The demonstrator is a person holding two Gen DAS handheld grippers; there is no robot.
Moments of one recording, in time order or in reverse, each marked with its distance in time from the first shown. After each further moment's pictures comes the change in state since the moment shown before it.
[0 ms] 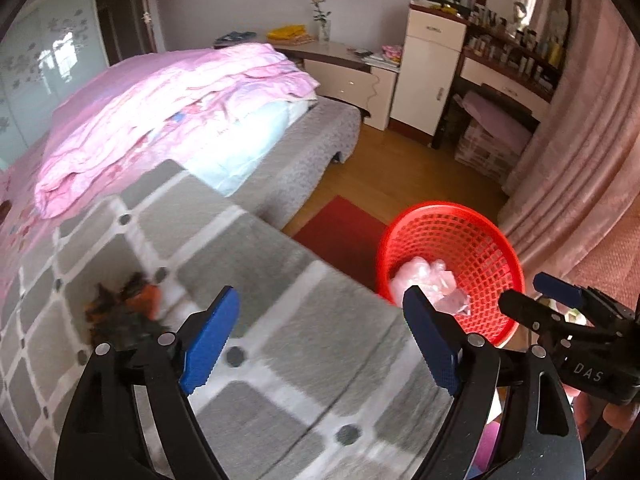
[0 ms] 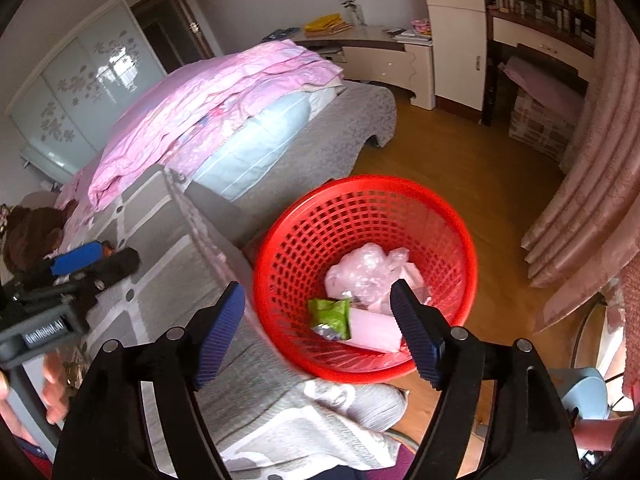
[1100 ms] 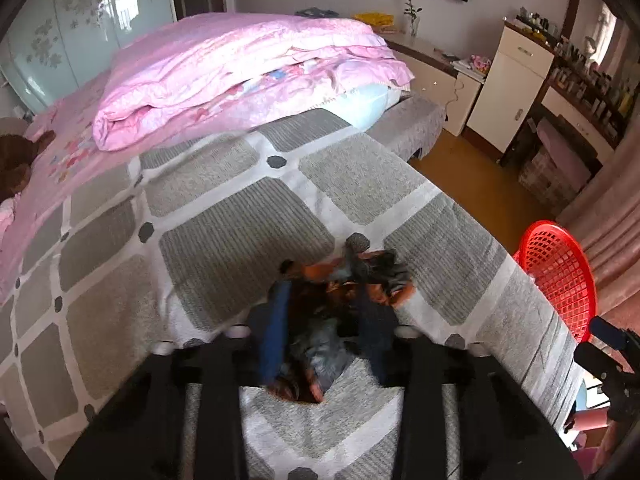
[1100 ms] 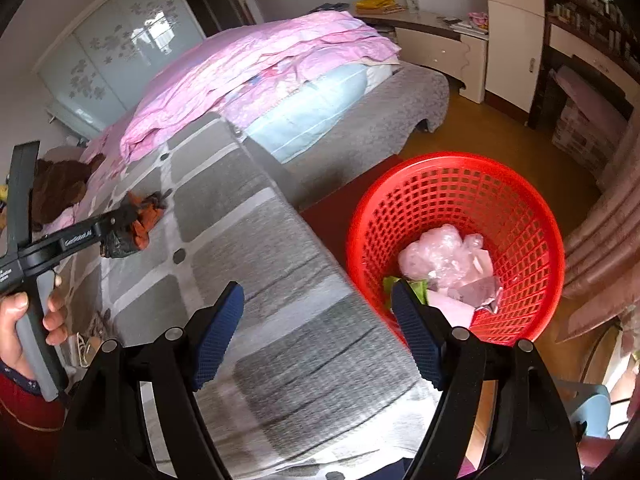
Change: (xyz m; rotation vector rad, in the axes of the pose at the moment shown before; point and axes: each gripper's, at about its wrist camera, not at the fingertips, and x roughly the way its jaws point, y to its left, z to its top) left arm 0.014 0.144 -0.024 -0.198 0.059 0.128; right arm 0.025 0.074 -0.017 -0.124 0.088 0.089
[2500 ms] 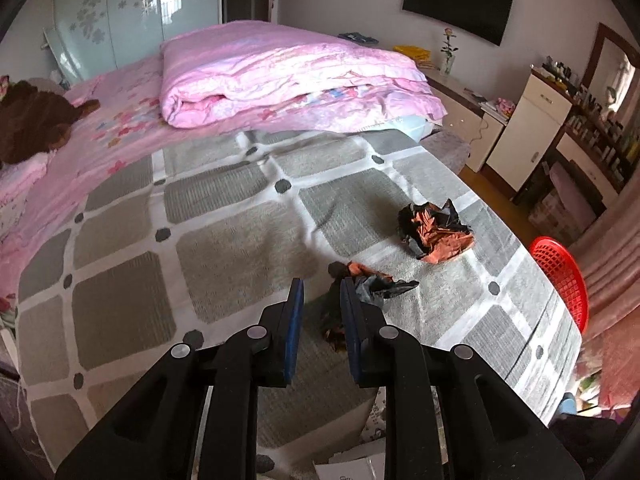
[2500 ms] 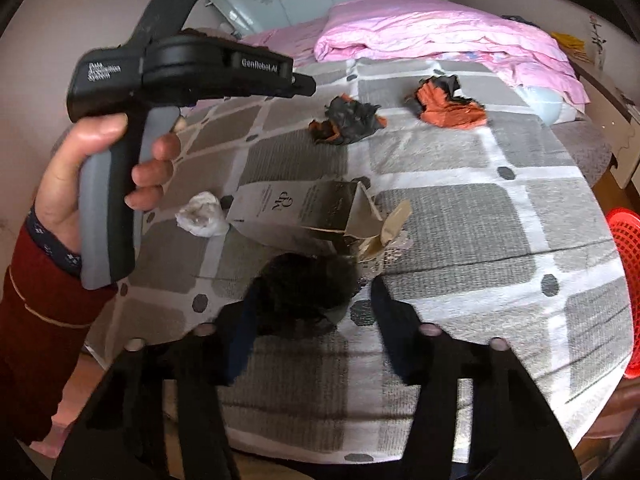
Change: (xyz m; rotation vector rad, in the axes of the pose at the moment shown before) left arm -0.070 0.089 -0.055 -0.146 -0.076 0.011; right arm -0.011 0.183 -0.091 -0.490 0.147 0.359
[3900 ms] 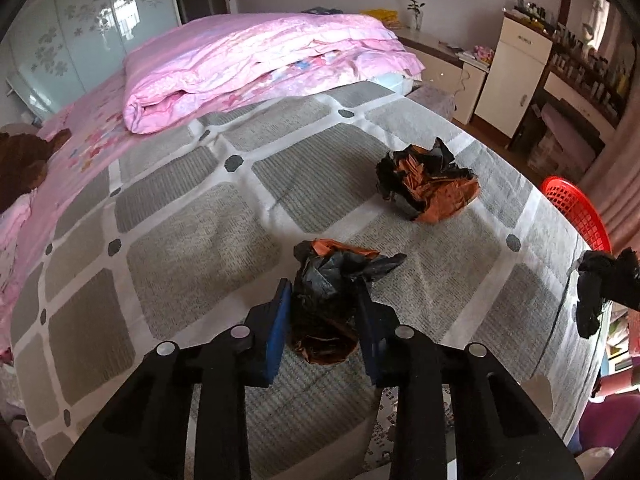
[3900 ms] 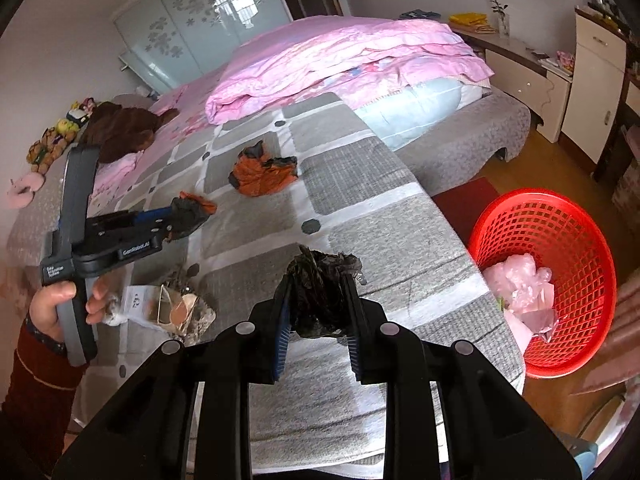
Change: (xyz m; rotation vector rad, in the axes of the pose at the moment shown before) left arm 0.043 -0.029 -0.011 0.182 0.072 0.018; right arm -0.054 -0.120 0.019 0.265 -0.136 -0.188
